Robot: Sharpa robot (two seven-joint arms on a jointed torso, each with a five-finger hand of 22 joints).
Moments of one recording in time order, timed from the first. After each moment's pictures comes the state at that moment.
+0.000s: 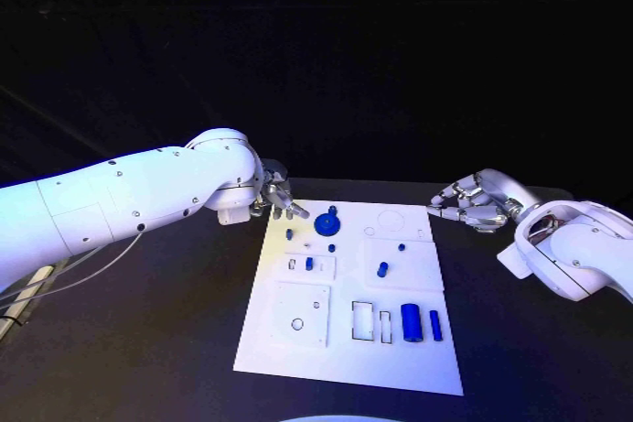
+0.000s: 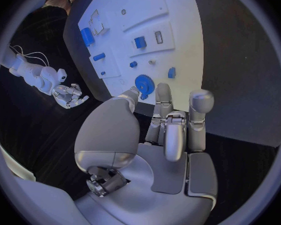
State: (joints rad) left arm 1.36 -0.76 0.01 1.42 -1.07 0.22 -0.66; left_hand 1.13 -0.10 0.23 0.29 0.06 0.88 0.11 0.38 0.62 1.09 0.04 0.84 0.69 1.47 -0.03 1.57 1.31 0.13 1.21 0.08 1.23 0.90; right arm 1.30 -0.94 -0.12 1.57 -0.99 -0.41 -0.07; right_hand 1.30 -0.06 0.03 0.22 0.39 0.98 0.13 0.17 0.22 1.30 0.05 1.23 1.20 1.47 -0.02 1.38 1.26 0.09 1.35 0.09 1.11 1.27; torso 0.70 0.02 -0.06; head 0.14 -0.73
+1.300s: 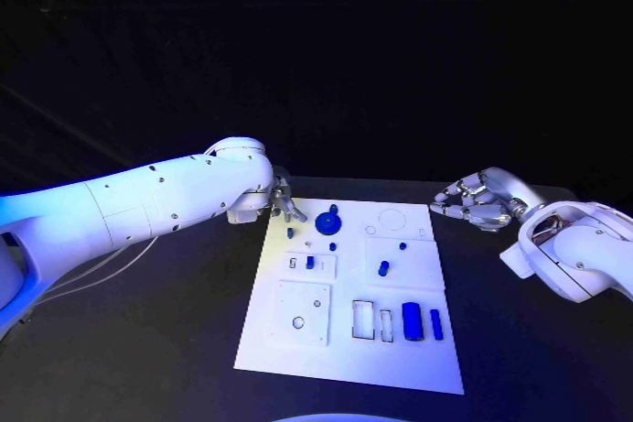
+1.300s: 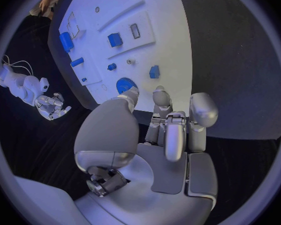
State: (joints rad) left arm 1.33 -0.65 -0.02 1.25 -1.17 0.27 -0.65; left_hand 1.12 -0.10 0.25 0.29 0.06 0.93 0.10 0.35 0.52 1.19 0.03 1.01 0.82 1.47 -0.03 1.57 1.31 0.13 1.28 0.07 1.31 1.03; right arm 1.30 -0.94 -0.12 1.57 -1.00 -0.43 -0.07; right_hand 1.30 -0.06 0.03 0.22 0.40 0.98 0.13 0.18 0.22 1.29 0.05 1.22 1.19 1.47 -0.02 1.38 1.25 0.09 1.35 0.09 1.09 1.26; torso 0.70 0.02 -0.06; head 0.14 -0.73
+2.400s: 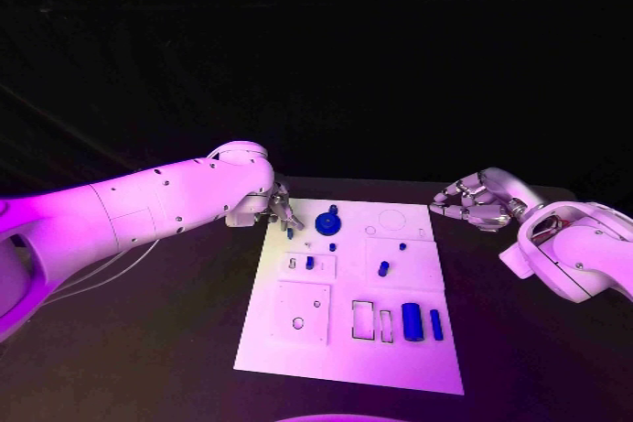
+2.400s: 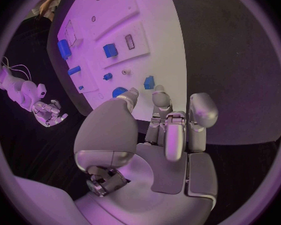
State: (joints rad) left arm 1.32 -0.63 -0.02 1.22 -1.18 0.34 -0.67; left_hand 1.09 -0.10 0.27 0.29 0.06 0.96 0.09 0.36 0.50 1.20 0.02 1.03 0.84 1.47 -0.03 1.57 1.31 0.12 1.28 0.07 1.31 1.04; right arm 1.30 -0.94 -0.12 1.57 -1.00 -0.43 -0.07; right_hand 1.30 -0.06 0.03 0.22 0.40 0.98 0.13 0.18 0.22 1.29 0.05 1.22 1.19 1.47 -0.02 1.38 1.25 0.09 1.35 0.09 1.09 1.26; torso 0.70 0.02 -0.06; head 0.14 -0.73
